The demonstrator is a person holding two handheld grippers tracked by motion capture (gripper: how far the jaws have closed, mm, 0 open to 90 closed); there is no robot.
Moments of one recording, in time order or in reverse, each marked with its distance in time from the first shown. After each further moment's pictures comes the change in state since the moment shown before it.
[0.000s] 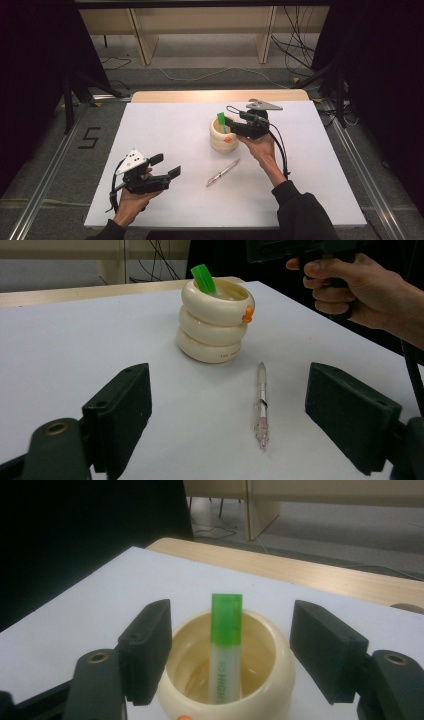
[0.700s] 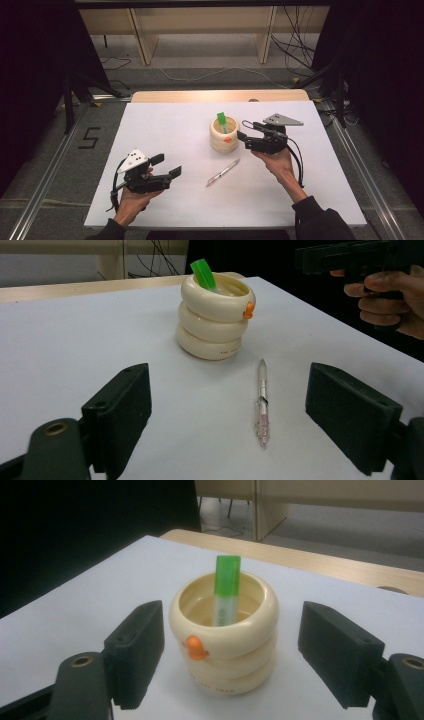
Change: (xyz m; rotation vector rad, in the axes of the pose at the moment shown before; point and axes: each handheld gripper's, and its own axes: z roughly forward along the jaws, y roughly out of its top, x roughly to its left) left arm 0.001 0.000 0.003 0.013 -0.003 -0.002; right arm -0.005 -0.027 -0.055 -0.010 0.039 -0.029
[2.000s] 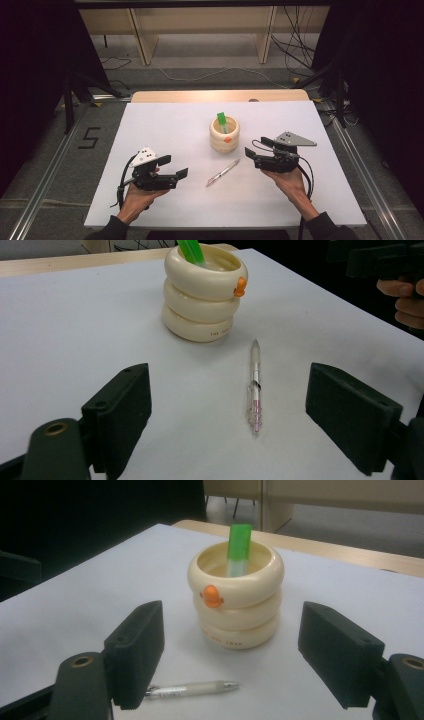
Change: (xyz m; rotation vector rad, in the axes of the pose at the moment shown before) left arm -0.006 0.005 0.017 0.109 -0.026 0.011; right arm 0.008 -0.034 -0.039 -0.007 0.016 -0.029
